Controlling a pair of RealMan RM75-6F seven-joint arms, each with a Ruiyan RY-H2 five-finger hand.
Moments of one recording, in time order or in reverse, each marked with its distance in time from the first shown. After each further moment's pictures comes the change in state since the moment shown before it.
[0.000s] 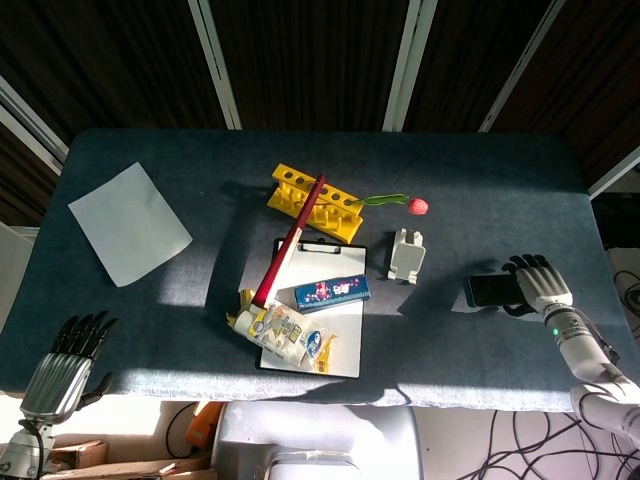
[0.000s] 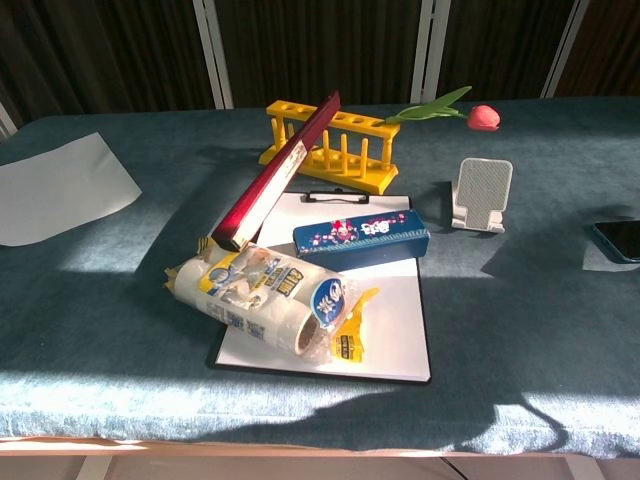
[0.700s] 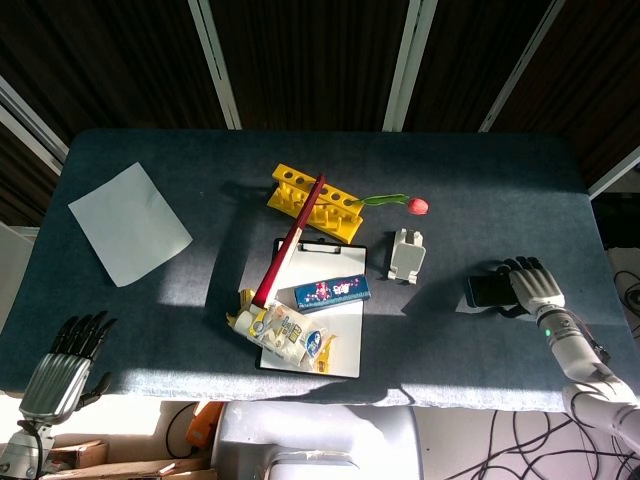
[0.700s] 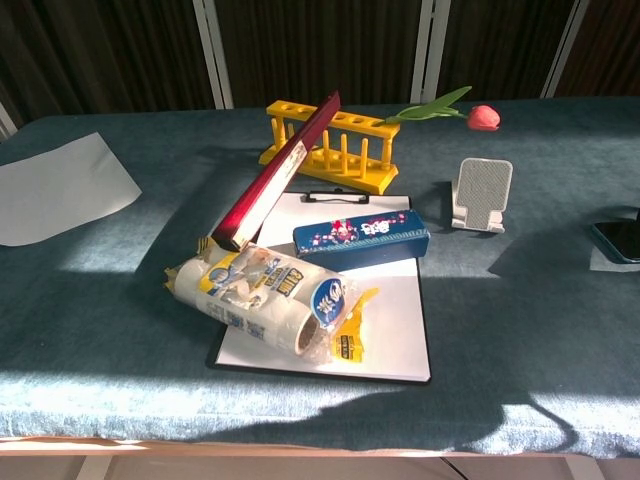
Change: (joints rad) left arm 0.001 0.002 0.001 0.001 0.001 0.006 -0.006; right arm 0.010 -0.032 -0.011 0.015 0.022 0.004 -0.019
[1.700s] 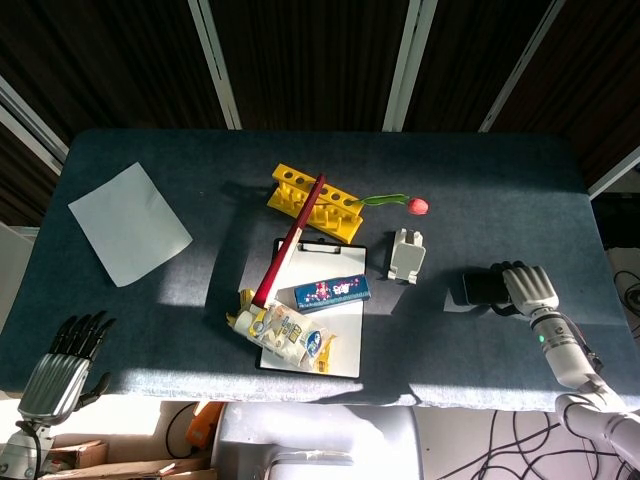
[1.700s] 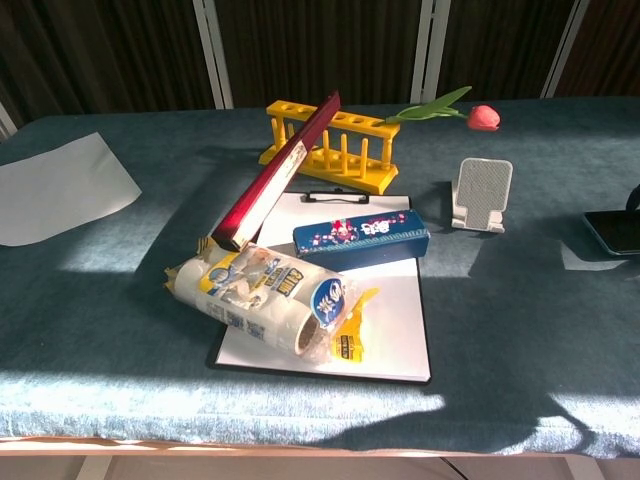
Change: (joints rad) left arm 0.001 0.002 0.002 0.002 0.005 0.007 -0.009; right arm -0.037 -0.055 -0.004 0.021 -0.050 0.185 -0.038
